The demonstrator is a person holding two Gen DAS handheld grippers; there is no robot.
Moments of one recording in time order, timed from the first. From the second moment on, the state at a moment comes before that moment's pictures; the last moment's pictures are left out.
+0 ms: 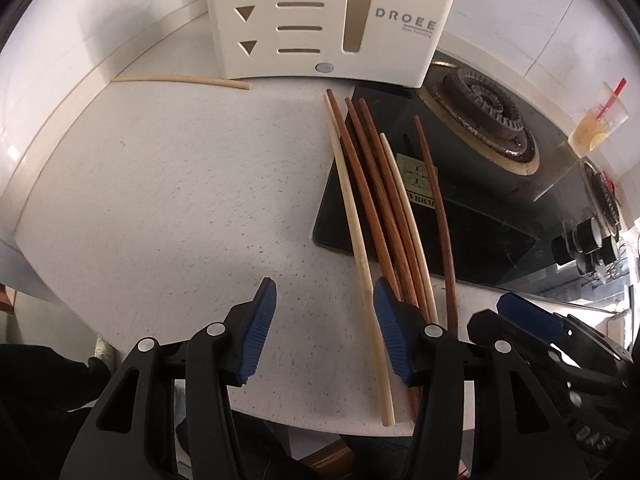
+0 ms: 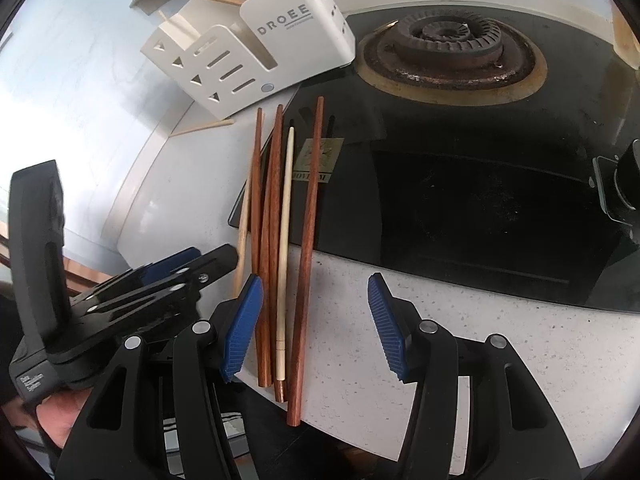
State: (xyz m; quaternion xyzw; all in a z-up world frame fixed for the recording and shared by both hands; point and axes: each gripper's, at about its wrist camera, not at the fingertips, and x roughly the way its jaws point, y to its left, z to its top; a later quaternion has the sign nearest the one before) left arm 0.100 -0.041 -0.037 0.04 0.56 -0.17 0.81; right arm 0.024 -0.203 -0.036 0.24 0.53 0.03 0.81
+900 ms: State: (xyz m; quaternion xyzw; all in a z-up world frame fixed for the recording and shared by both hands) left arm 0.106 -0.039 -0.046 0.03 0.57 -0.17 0.81; right arm 0.032 -0.204 -0.054 0.27 0.55 0.04 0.79
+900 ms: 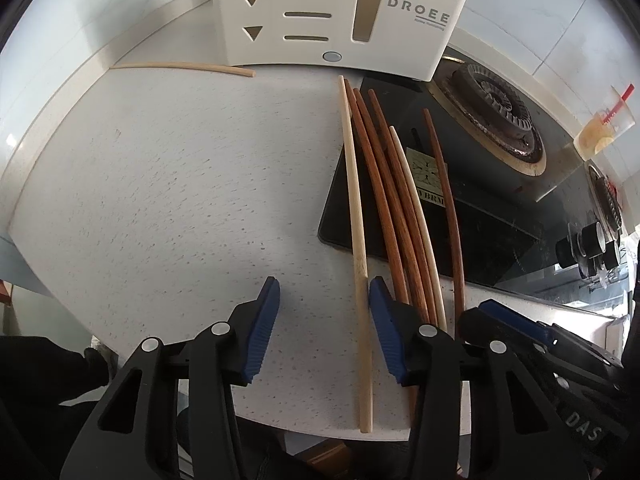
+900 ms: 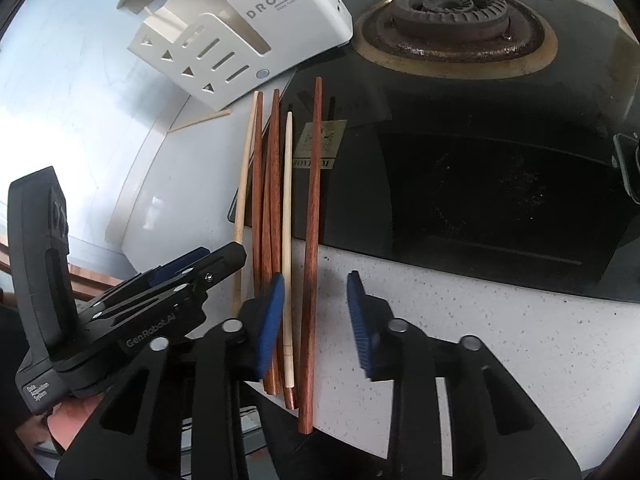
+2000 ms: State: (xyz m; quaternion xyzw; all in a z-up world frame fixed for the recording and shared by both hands) left arm 0.106 -0.044 -0.050 0.02 0.58 -0.19 0.79; right arm 0.042 -0.206 -0.062 0.29 0.55 0.06 0.78
